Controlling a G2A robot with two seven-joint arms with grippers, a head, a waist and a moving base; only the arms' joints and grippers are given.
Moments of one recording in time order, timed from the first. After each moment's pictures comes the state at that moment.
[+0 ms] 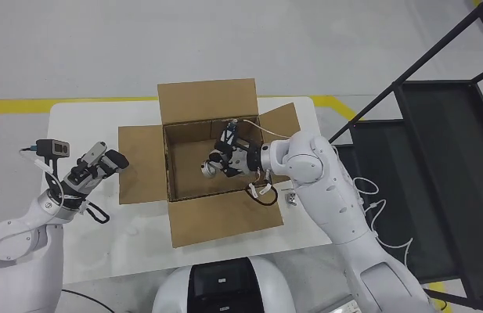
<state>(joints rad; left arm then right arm) 1.46 -1.14 -1.74 -1.65 -0.44 -0.33 -0.94 -1.02 -1.38 1.19 -1.54 -0.76 -0.72 1.00</state>
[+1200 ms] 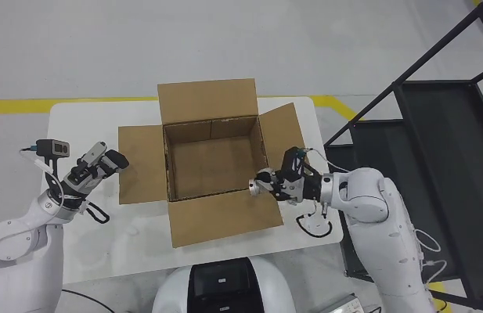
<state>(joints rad) 1.46 -1.14 -1.74 -1.65 -0.44 -0.33 -0.94 -1.49 -1.21 1.57 -1.88 -0.60 -0.89 0.93</state>
